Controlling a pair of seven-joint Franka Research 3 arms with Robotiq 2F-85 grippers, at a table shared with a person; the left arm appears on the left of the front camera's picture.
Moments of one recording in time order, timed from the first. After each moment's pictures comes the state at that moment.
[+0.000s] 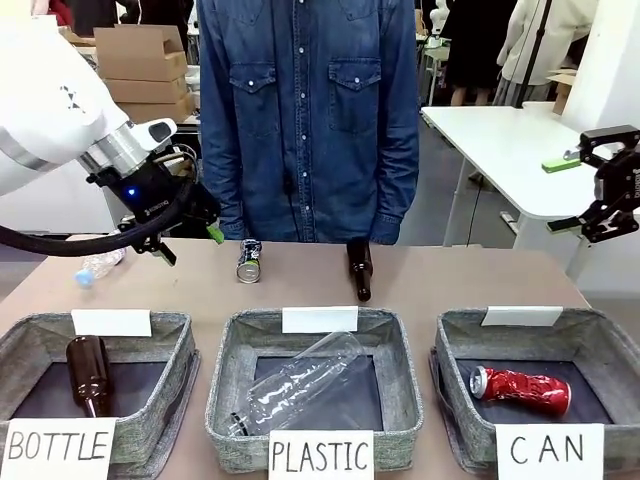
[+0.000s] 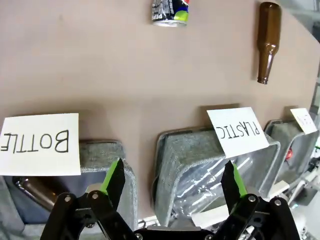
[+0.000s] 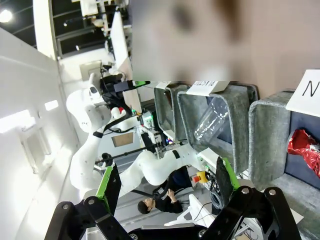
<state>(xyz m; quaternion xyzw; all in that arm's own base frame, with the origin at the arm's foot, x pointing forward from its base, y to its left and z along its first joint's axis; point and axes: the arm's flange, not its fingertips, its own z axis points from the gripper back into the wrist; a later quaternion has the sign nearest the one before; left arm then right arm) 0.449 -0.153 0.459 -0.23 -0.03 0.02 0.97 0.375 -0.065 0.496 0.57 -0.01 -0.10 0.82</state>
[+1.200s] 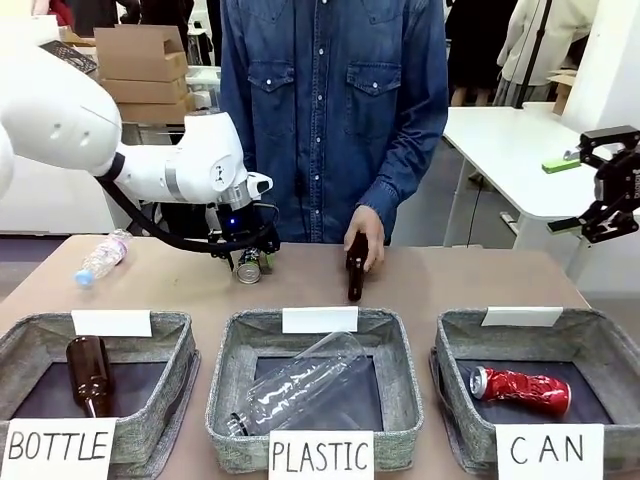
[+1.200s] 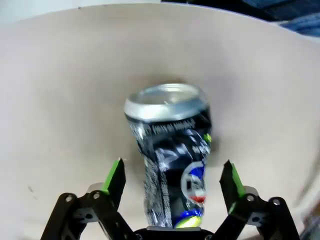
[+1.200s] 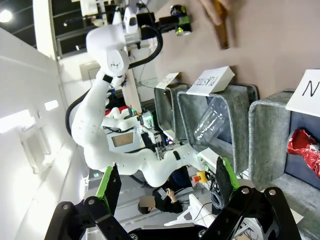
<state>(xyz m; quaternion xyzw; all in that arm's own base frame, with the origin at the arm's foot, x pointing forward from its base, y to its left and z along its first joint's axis) 0.638 -0.252 0.309 -0.07 -0.02 -0.02 1.00 0.375 -0.066 0.496 0.57 -0.01 -0.10 0.82</state>
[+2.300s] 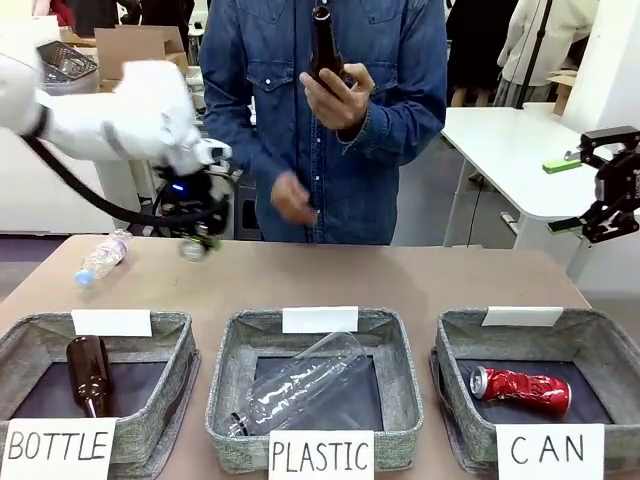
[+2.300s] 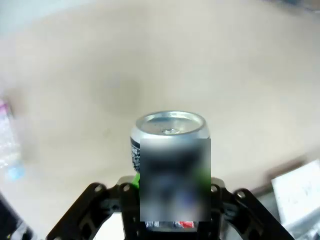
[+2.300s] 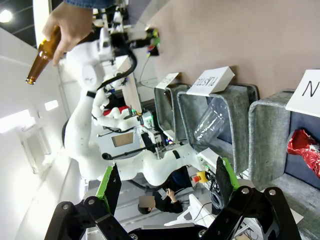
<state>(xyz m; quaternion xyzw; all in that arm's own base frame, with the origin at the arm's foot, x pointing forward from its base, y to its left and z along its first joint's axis) 0.598 -0.147 0.412 -0.08 0.00 -0.12 0.99 0.375 -0.066 0.496 0.57 -0.01 -0.10 0.82</state>
